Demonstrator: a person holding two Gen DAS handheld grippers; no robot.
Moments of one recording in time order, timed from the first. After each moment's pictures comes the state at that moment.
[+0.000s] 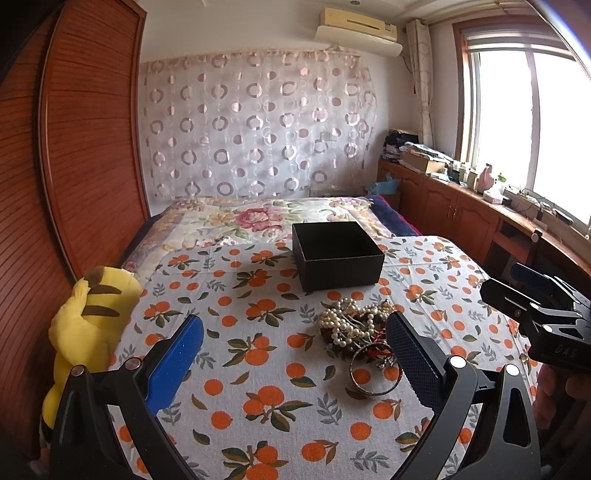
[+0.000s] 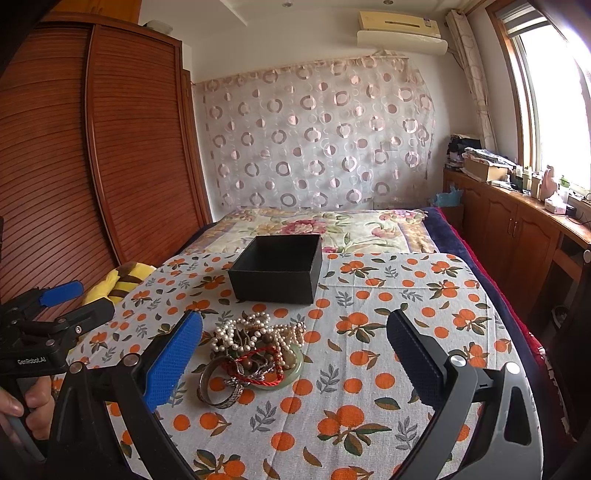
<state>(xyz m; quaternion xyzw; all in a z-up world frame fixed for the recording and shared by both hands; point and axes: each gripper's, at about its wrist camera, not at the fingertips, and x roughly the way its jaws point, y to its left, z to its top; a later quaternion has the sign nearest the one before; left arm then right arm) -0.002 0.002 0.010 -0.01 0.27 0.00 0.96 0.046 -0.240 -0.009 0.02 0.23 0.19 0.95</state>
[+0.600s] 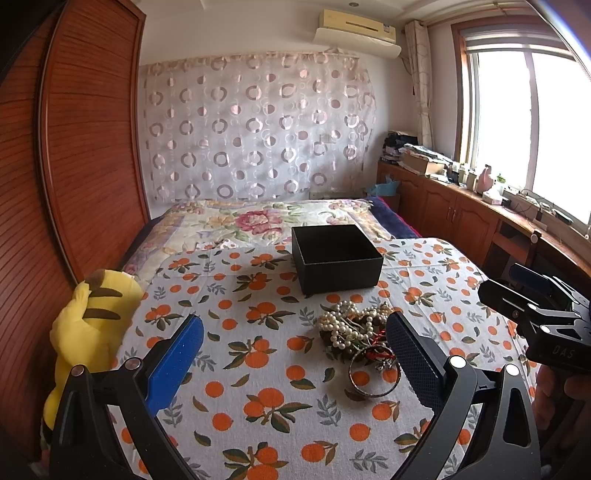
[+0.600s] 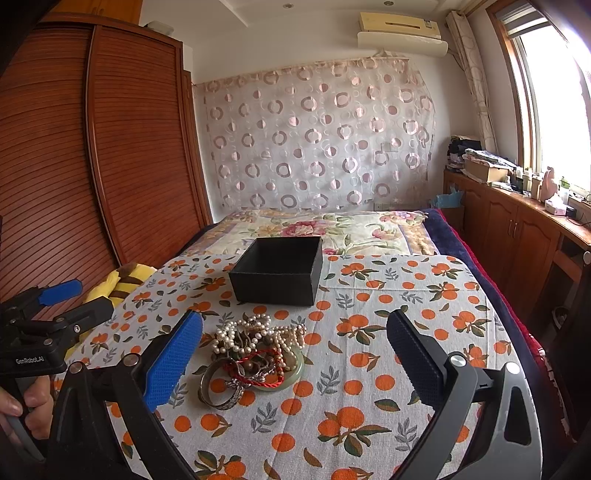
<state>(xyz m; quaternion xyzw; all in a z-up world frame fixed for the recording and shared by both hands) -0.003 0.001 0.012 -0.01 0.26 0.00 0.96 0.045 -0.240 -0.008 0.02 0.23 0.19 0.95</state>
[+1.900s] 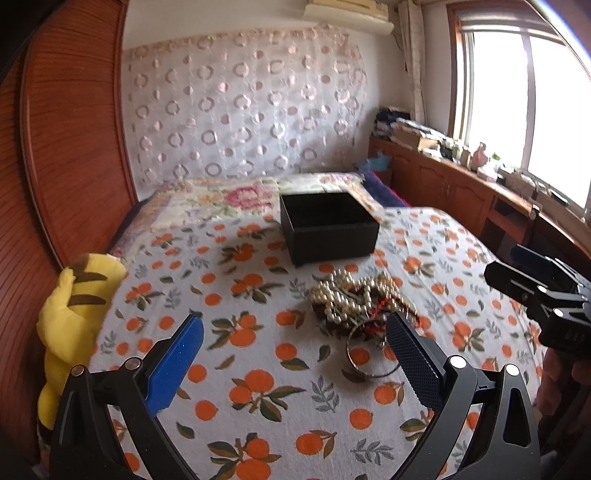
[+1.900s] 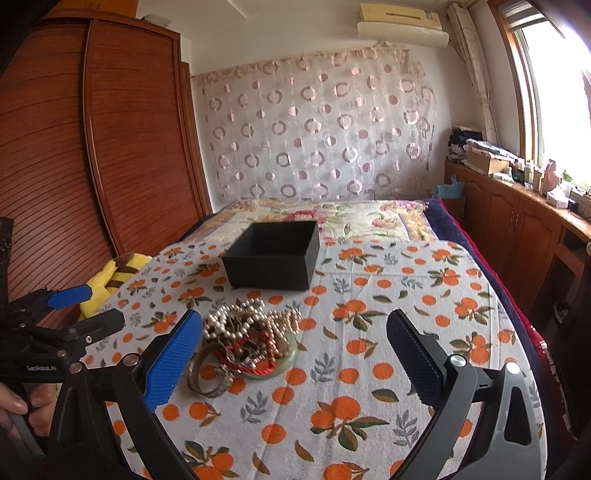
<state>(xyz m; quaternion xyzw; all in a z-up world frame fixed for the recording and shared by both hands) 0.013 -0.006 -0.010 0.00 0.31 -0.02 0.95 0.051 -0.239 -0.020 0.01 0.25 0.20 0.95</state>
